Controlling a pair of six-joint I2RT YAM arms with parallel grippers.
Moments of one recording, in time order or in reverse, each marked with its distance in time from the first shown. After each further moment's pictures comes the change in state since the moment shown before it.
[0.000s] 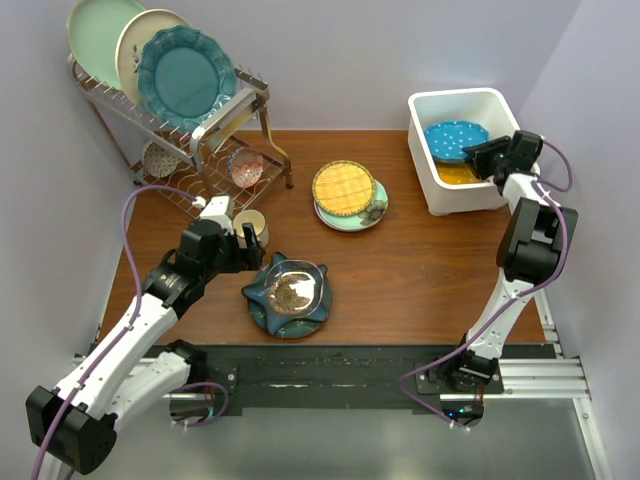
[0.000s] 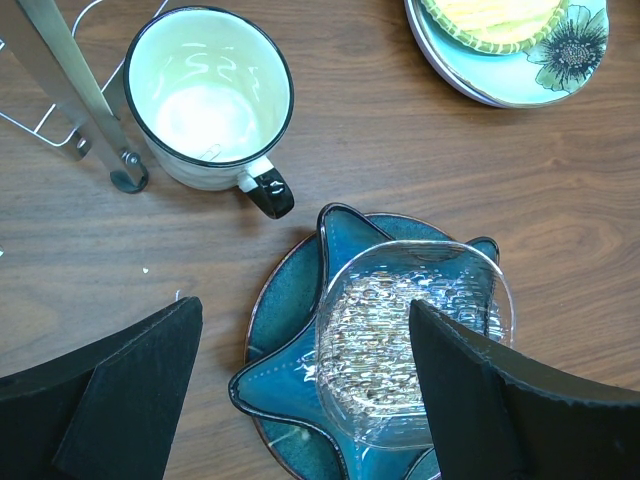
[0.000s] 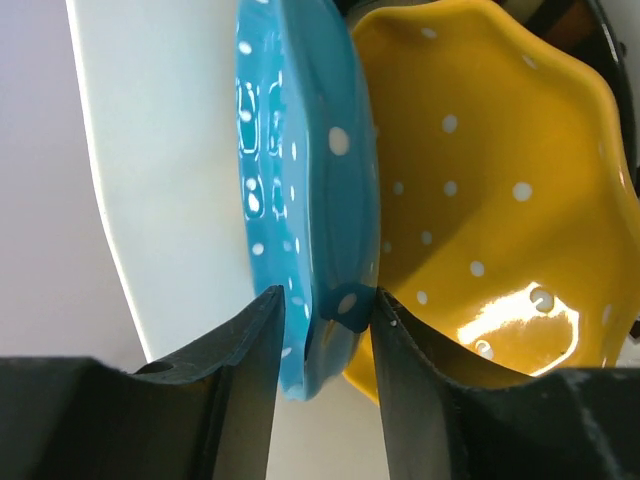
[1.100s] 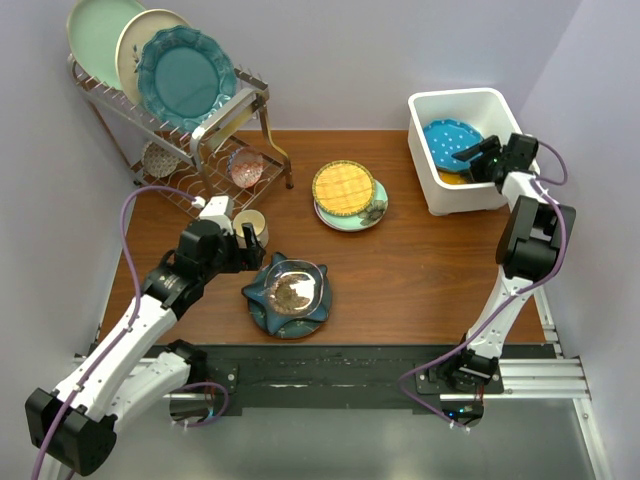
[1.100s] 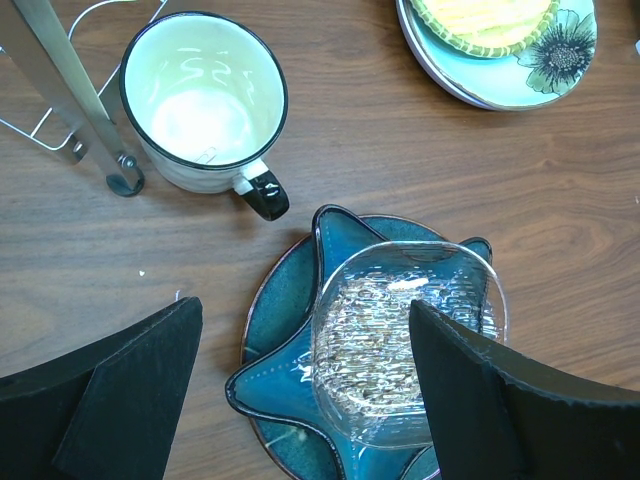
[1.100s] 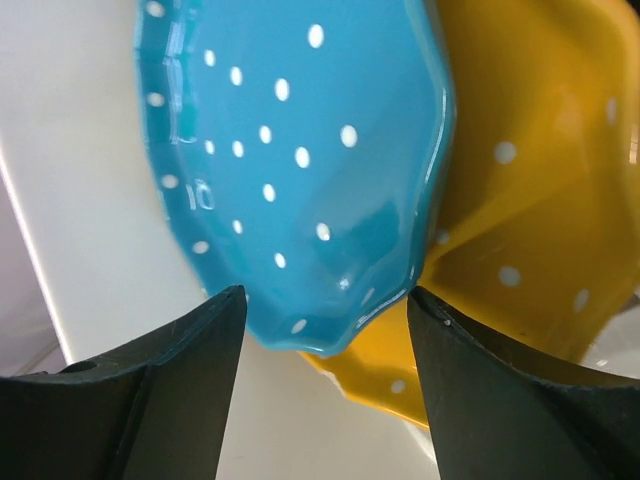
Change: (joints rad) left arm 0.002 -0.010 0.000 0.002 0.009 0.000; right arm 0.000 0.038 0.035 -0.115 -0.091 -0.180
